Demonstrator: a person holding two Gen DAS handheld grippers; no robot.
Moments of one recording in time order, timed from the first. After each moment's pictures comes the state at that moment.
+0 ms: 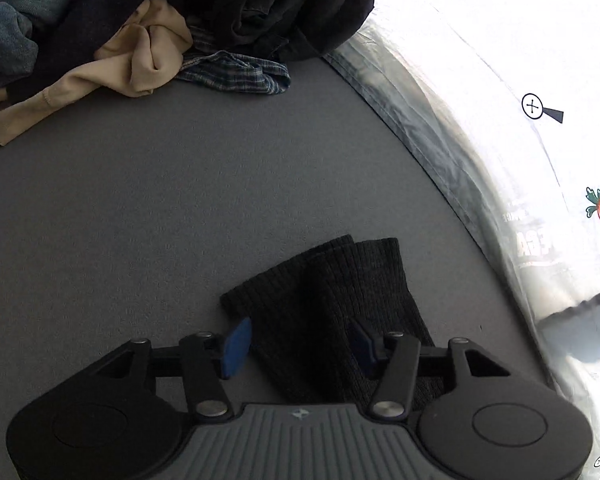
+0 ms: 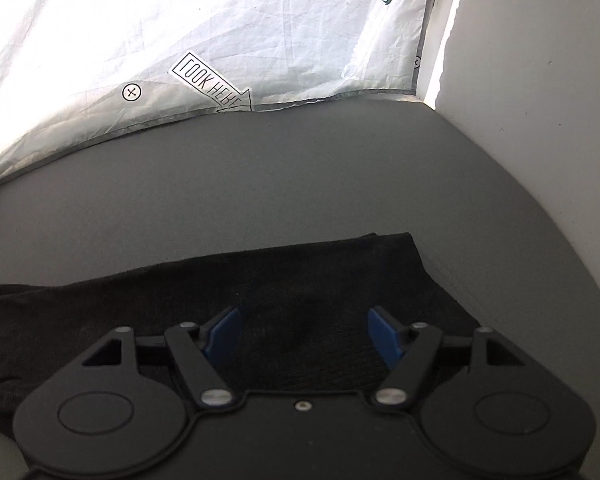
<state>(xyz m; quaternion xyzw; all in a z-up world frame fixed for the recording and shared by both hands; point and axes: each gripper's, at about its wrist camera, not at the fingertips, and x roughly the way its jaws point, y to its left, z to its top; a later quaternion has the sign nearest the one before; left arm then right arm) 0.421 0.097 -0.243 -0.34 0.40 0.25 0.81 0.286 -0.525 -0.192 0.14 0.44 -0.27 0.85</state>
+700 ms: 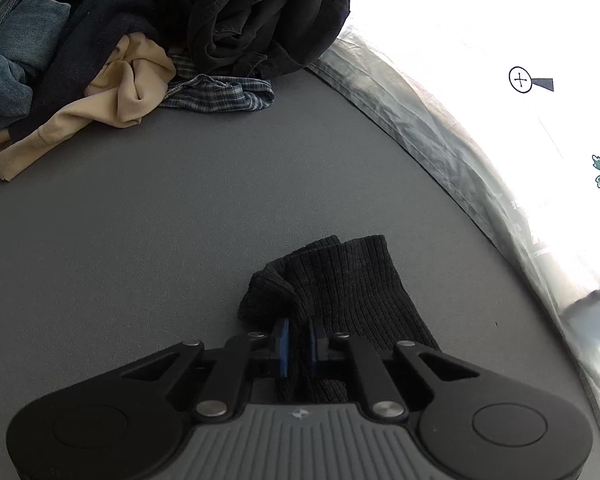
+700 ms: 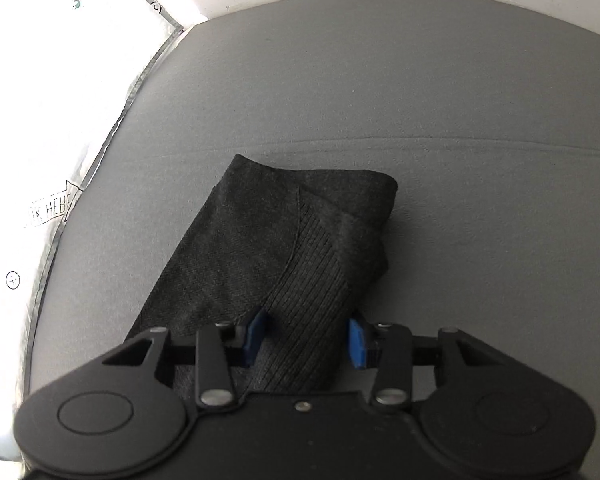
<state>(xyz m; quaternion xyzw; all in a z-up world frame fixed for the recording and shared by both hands) 0.439 0.061 -0.241 -0.28 0.40 0.30 0.82 0.235 -0.593 -0.246 0.46 0.34 -0.41 0.71</state>
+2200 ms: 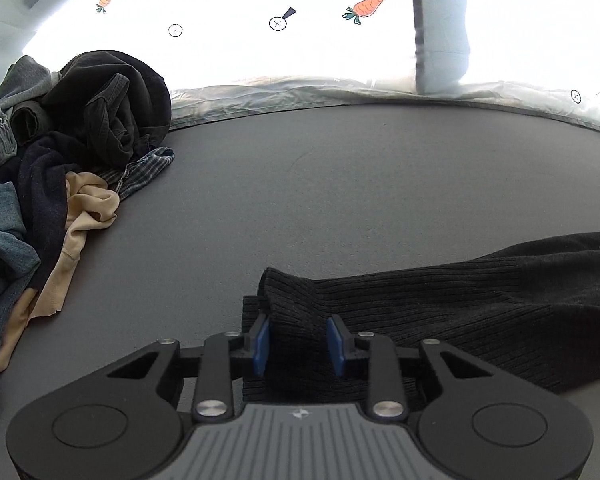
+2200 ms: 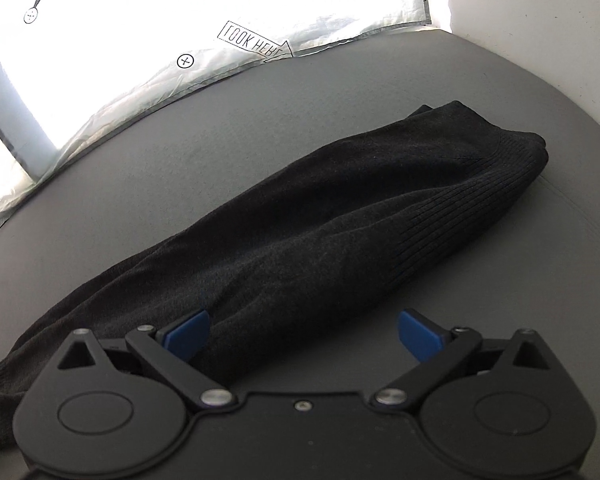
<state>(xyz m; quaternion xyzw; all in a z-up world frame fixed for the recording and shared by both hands) 0.261 0.035 -0.234 0.07 0.41 0.05 0.91 0.201 -0.428 -0.213 0.20 0.44 -0.21 0.85</state>
